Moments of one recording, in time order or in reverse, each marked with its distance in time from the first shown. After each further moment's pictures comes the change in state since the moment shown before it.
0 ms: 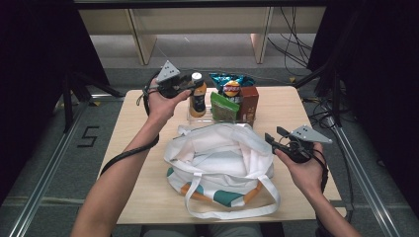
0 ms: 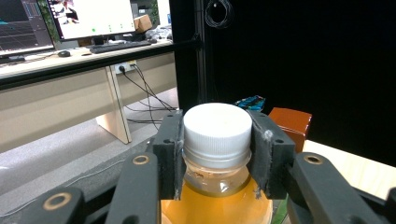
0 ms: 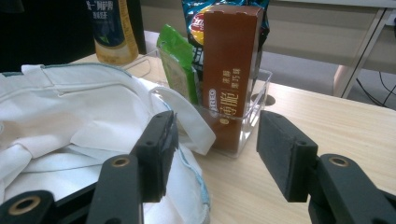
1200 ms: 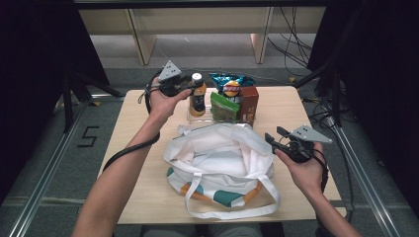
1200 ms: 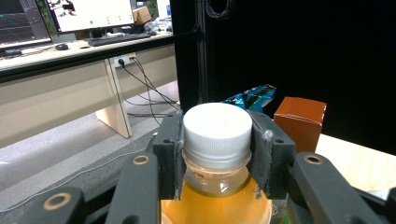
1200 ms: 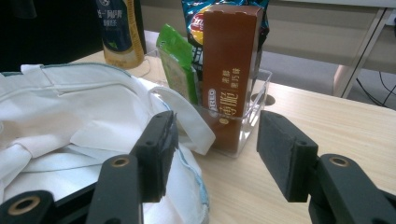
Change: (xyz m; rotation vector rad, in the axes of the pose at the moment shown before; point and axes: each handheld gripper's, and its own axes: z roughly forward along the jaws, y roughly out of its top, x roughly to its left) left arm 0.011 -0.007 0.010 0.026 0.000 0.004; right arm 0.000 0.000 0.001 -0.002 0.010 0.007
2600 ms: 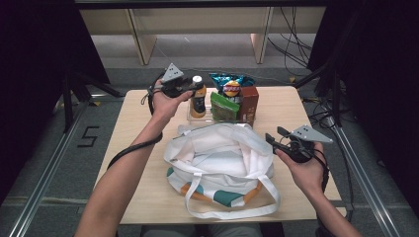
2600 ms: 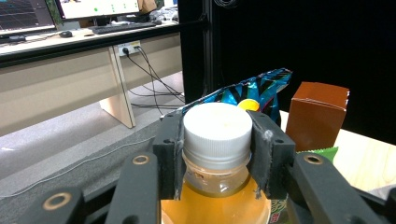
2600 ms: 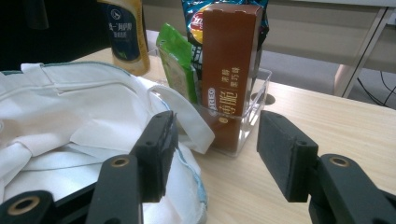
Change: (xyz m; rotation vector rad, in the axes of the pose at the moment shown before) left arm 0.007 -0.015 0.011 0.035 0.023 -0.015; right arm 0.000 -0.001 0.000 -0.005 -0.004 0.016
